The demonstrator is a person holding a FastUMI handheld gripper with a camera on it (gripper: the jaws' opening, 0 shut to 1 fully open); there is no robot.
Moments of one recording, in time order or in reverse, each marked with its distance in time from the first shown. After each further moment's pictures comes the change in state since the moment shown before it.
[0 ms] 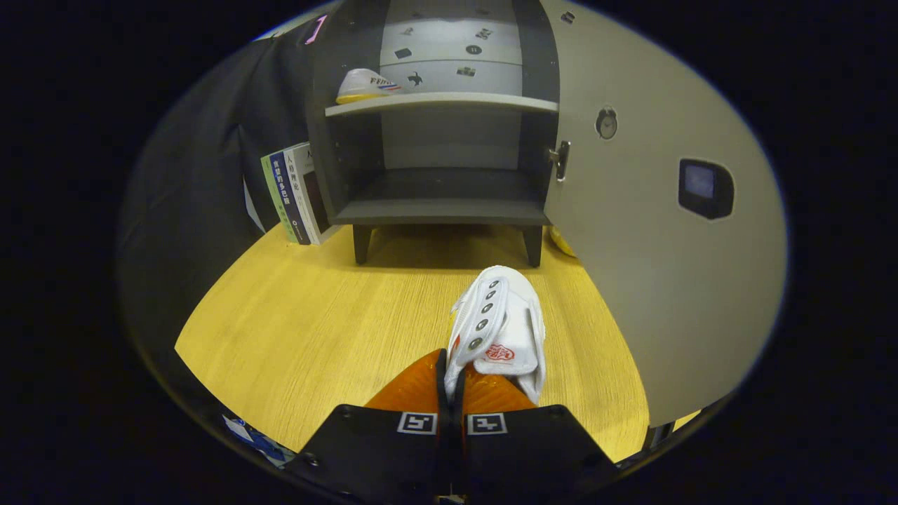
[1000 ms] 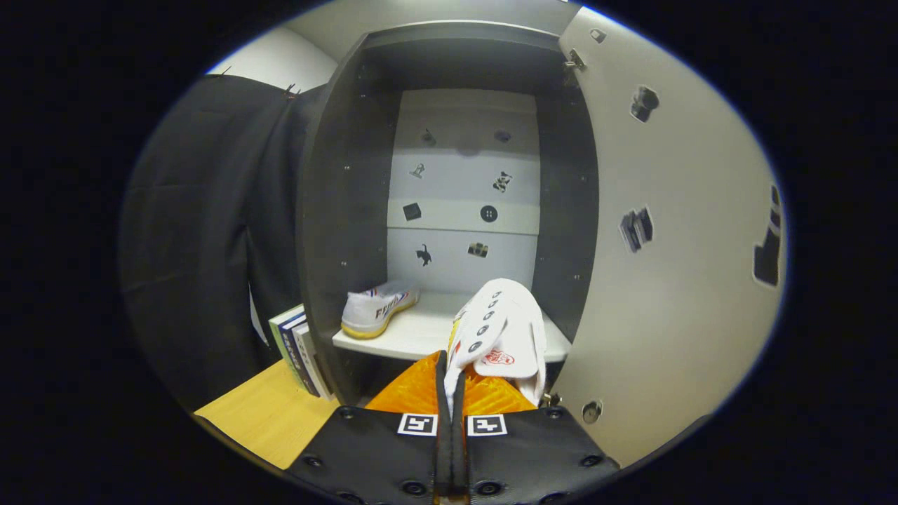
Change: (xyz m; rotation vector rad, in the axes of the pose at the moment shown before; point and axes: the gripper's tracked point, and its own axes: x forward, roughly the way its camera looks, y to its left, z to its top) arm -0.026 0.007 0.320 -0.071 -0.504 -0.019
